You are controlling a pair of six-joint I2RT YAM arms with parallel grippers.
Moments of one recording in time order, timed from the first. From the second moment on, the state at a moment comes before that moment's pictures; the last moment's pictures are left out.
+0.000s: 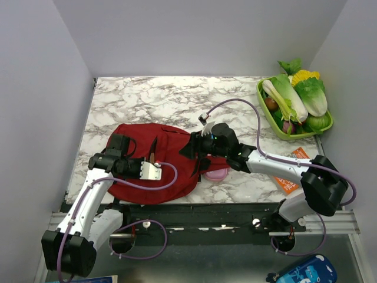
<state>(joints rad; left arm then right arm) -0.18 0.90 0.72 -1.01 0.42 1.46 0.86 1.48 0.86 0.25 -0.19 0.55</state>
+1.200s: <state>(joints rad) -0.28 1.10 1.04 -0.96 0.56 0.90 1.07 1.40 0.90 0.16 -0.19 0.44</state>
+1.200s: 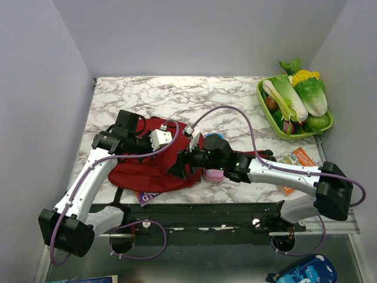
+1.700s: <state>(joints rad) -0.37 1.19 1.24 -0.83 0.56 0.64 1.10 1.38 0.93 0.06 0.04 0.36</state>
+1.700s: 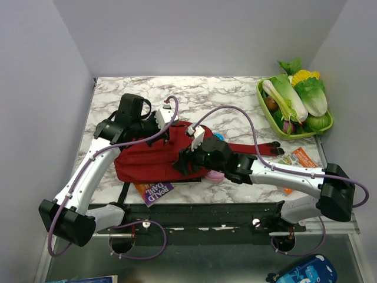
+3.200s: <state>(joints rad) -0.38 1.15 0.99 -0.77 0.50 0.63 1.21 1.61 0.88 0.23 0.21 0.24</state>
